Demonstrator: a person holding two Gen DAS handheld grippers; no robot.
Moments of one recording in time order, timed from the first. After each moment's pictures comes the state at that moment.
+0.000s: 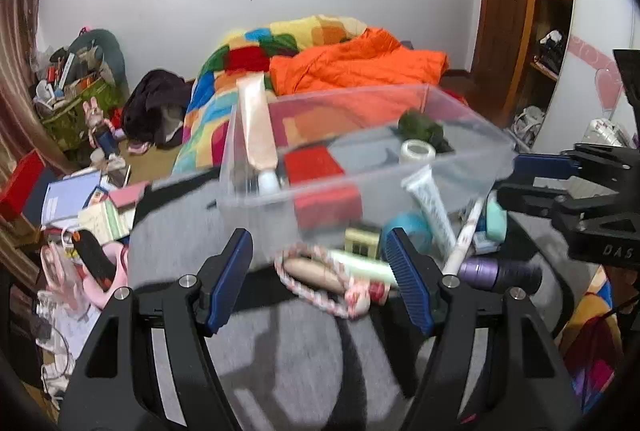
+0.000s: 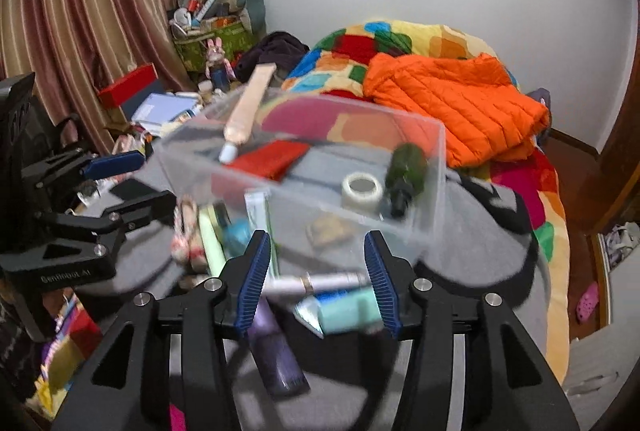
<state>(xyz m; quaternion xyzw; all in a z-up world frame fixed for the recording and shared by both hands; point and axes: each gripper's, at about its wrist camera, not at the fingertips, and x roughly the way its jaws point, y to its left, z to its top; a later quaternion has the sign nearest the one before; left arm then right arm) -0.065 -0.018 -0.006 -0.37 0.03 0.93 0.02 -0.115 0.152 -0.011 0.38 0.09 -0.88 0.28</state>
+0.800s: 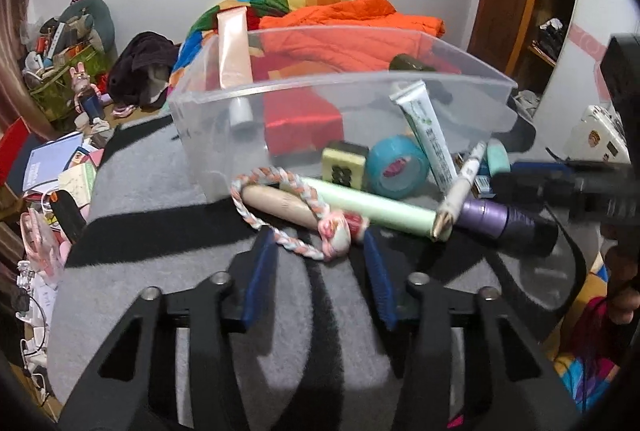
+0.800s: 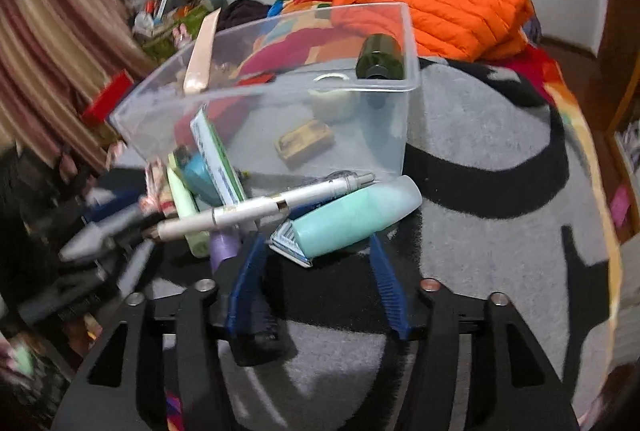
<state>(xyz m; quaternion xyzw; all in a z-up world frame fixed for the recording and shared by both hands) -0.056 -0.008 -0.054 -0.42 0.01 0.91 0.04 -0.126 0.181 -0.063 0.48 -0.04 -0.84 0.25</state>
